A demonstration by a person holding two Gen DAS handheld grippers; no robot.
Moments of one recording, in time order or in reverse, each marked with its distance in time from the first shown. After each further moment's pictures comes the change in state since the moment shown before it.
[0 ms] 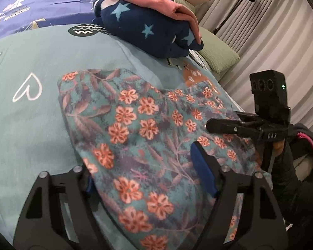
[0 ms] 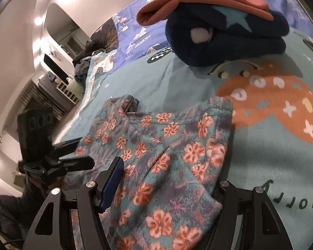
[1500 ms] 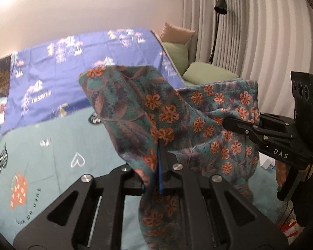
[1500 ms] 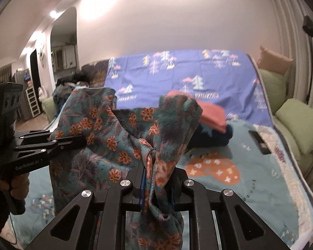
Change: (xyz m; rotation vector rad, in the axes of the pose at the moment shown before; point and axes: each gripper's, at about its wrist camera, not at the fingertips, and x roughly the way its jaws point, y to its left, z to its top) left arm -0.145 -0.127 0.008 0.270 -0.354 0.253; right arm -0.160 0.145 -0.031 -0.213 -0.460 -0.391
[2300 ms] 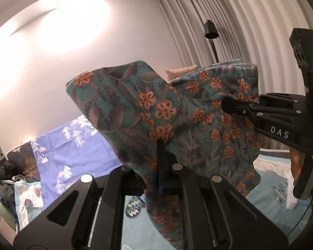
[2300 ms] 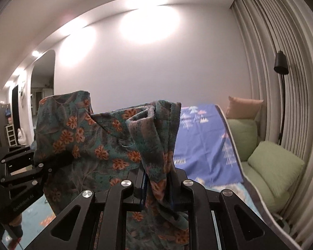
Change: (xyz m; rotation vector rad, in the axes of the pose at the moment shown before) left arm 0.001 -0.070 0.207 0.310 -0.268 0.220; right arm -0.040 -0.075 0.200 0.051 -0.312 -0.171
